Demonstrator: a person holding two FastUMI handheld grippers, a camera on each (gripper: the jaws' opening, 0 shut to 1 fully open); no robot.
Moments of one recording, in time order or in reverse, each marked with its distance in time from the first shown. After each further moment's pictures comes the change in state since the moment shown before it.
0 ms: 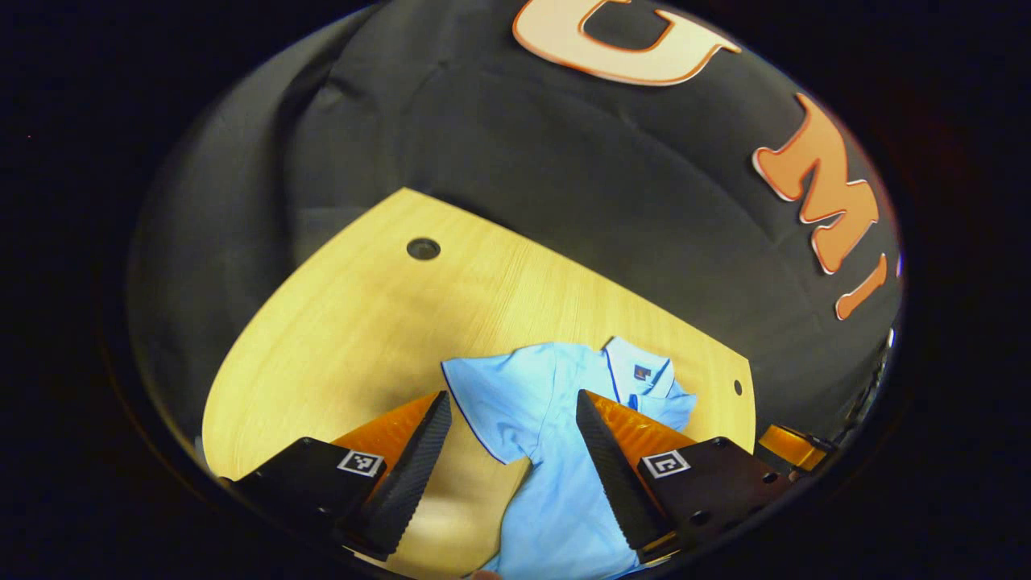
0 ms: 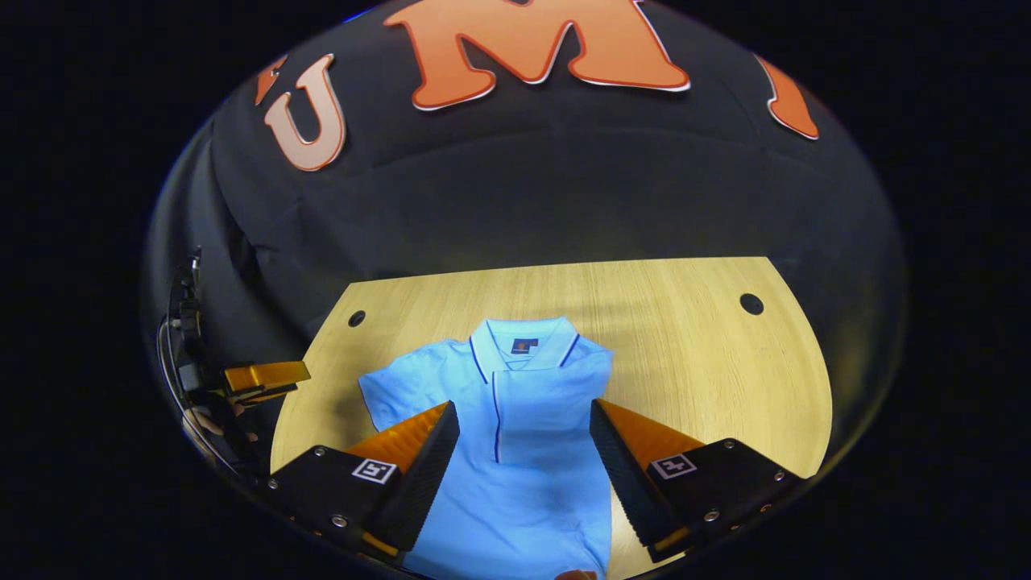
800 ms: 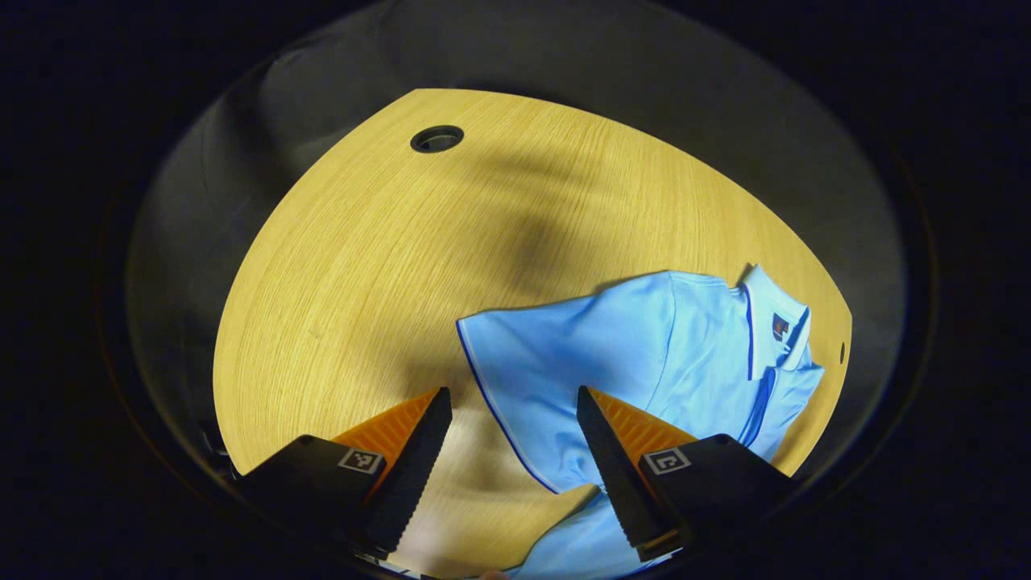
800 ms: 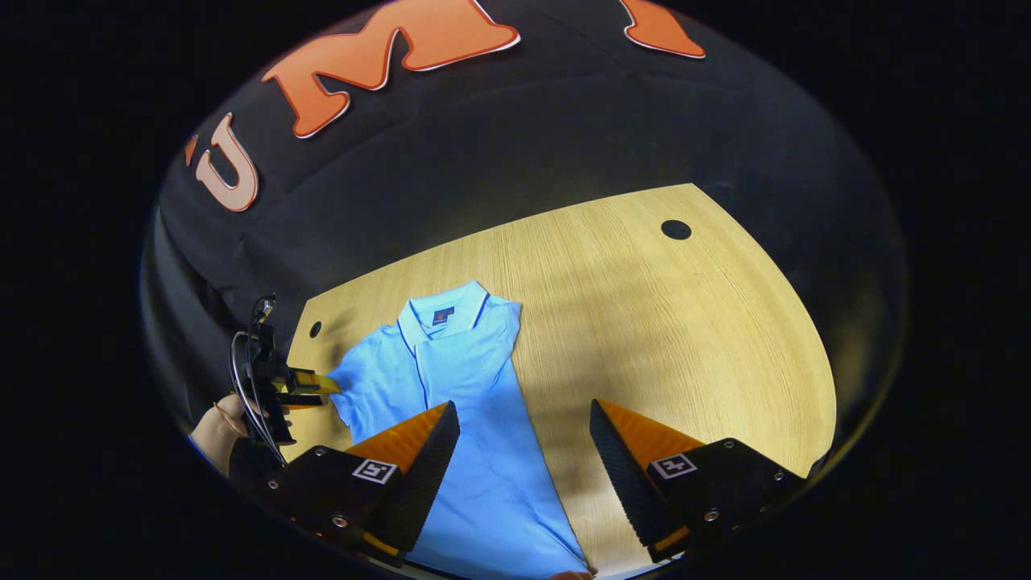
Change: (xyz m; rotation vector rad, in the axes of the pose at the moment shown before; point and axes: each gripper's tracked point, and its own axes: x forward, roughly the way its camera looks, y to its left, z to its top) left arm 0.115 0.040 -0.057 0.018 0.334 0.293; right arm -0.019 -0.104 -0.050 0.195 0.086 -0.080
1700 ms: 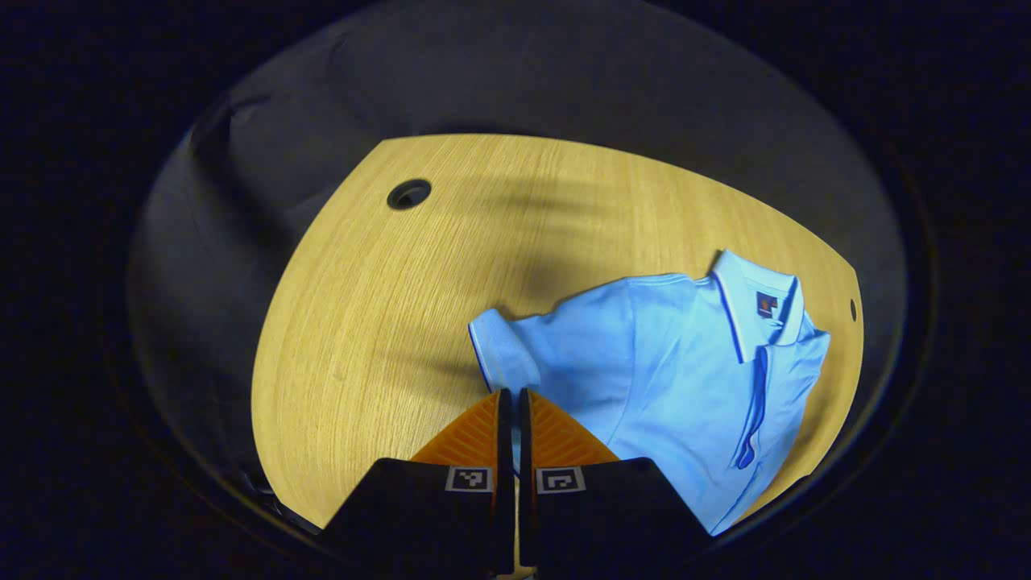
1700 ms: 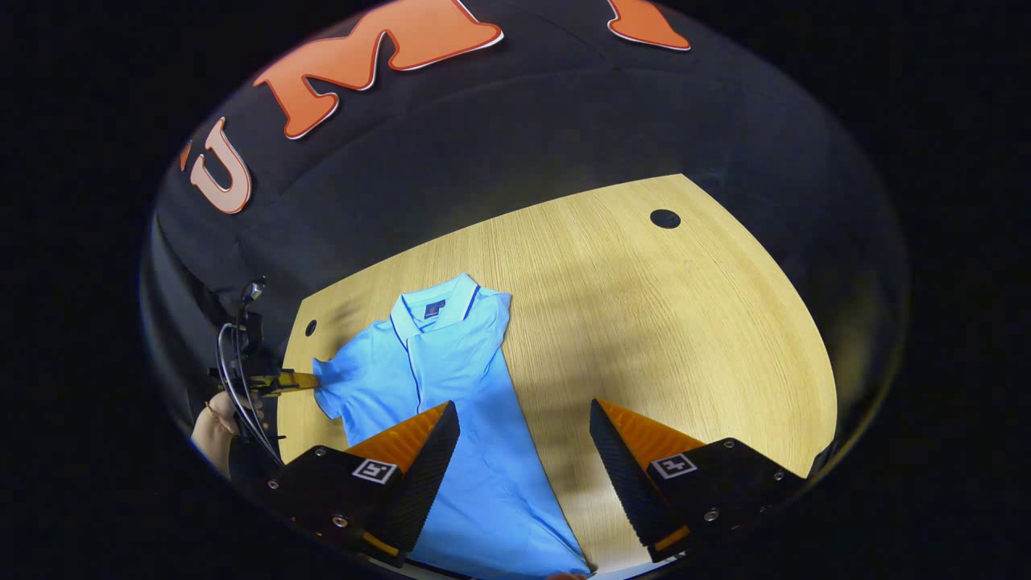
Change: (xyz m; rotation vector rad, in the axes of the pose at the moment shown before) left arm -0.050 -0.032 0.029 0.258 -0.166 0.040; right arm -0.006 -0.012 -0.011 0.009 -0.013 -0.014
